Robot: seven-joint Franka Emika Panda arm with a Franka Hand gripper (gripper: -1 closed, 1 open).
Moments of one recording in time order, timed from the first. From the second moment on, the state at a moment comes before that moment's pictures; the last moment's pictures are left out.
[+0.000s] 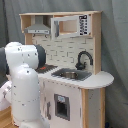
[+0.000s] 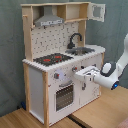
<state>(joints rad) -1.48 0.05 2.48 -2.54 -2.14 1.82 0.19</state>
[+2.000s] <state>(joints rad) -1.48 0.00 2.37 -2.45 -2.14 2.02 0.38</state>
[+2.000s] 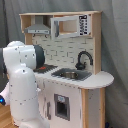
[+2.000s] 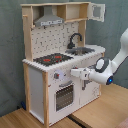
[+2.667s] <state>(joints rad) -1.48 0.01 2.37 -2.45 -2.14 2.03 0.61</state>
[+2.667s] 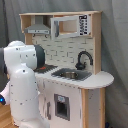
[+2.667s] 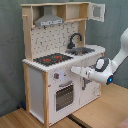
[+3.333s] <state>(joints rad) -1.48 0.01 2.37 -2.45 -2.14 2.04 0.82</state>
